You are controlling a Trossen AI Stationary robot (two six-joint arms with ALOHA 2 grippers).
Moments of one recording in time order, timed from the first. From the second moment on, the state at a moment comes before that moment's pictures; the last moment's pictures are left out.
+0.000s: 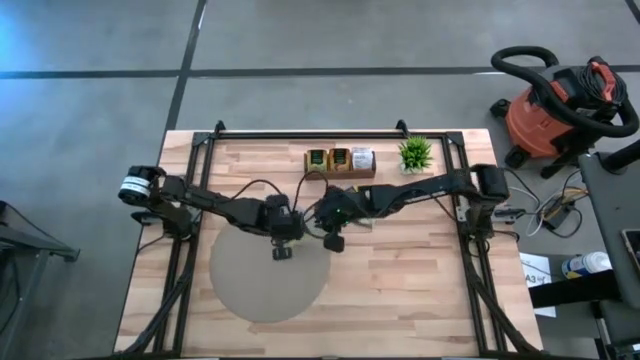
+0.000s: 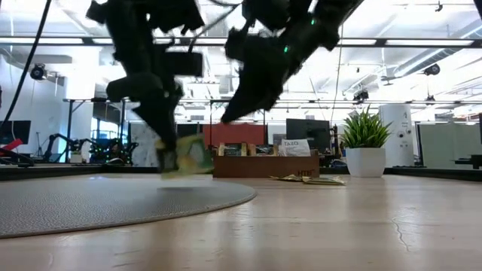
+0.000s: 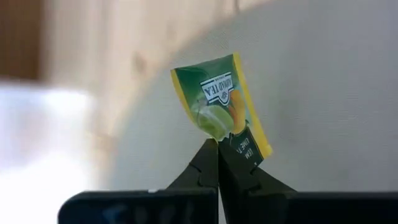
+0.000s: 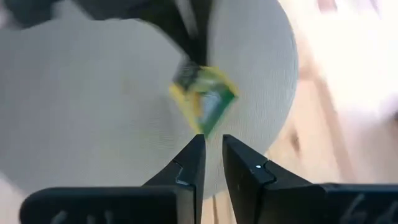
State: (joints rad) left arm -0.14 1.58 1.00 -0.60 -0.27 -0.16; right arm 0.00 1.85 1.24 -0.18 -0.03 0.09
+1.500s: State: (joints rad) left arm -0.18 1.56 1.17 -0.56 -0.51 0.22; right arm -0.01 1.82 1.37 -0.39 0.03 -0.08
